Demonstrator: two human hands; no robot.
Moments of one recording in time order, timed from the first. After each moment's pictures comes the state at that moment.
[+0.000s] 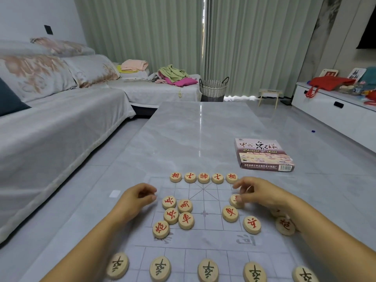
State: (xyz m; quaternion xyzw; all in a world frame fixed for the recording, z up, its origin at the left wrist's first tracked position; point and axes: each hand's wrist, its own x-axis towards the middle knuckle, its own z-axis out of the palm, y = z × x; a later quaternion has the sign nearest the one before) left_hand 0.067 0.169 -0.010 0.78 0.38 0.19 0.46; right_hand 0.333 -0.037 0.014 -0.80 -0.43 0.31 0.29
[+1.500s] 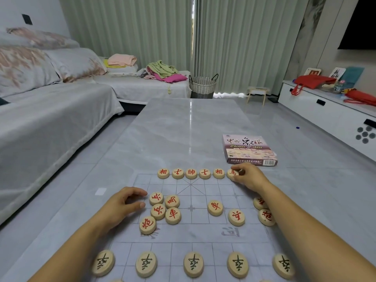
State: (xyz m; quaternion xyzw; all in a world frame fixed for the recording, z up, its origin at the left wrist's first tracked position) left_hand 0.051 0.166 -0.020 0.79 0.33 0.15 0.50; right_hand 0.363 -0.024 0.000 -0.87 -0.37 0.12 0.30
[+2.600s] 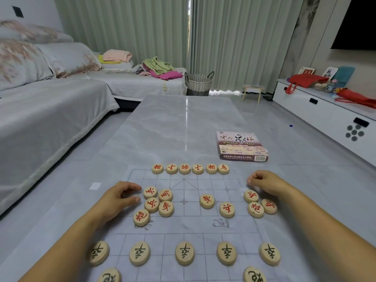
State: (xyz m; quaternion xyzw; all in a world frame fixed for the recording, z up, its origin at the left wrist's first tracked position) left_hand 0.054 0.158 -0.017 0.79 0.35 0.15 0.48; right_hand 0.379 -0.089 0.001 -0.87 -0.25 0.25 0.34
